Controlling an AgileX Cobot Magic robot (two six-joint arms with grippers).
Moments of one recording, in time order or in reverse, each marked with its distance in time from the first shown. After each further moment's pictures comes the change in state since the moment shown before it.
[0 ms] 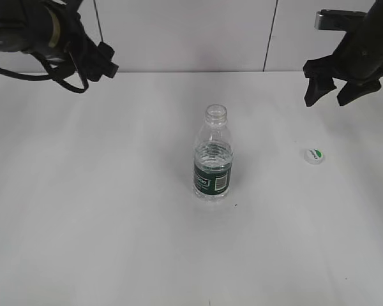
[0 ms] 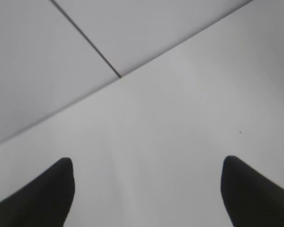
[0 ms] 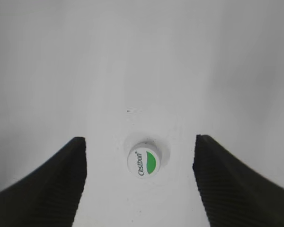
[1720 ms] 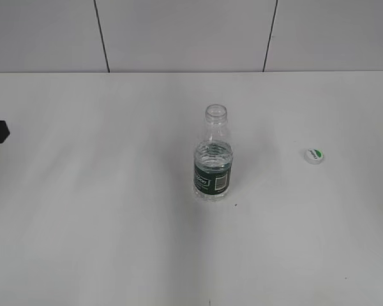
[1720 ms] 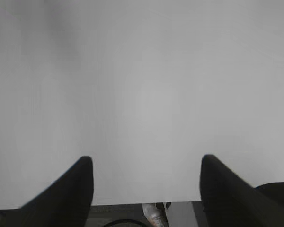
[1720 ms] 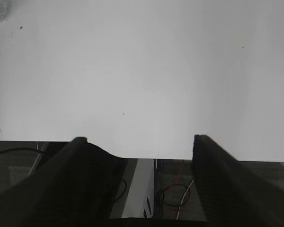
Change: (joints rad) left arm 0.372 -0.094 0.071 -1.053 0.836 0.674; right arm 0.000 -0.828 0.584 -0.035 0.317 0.146
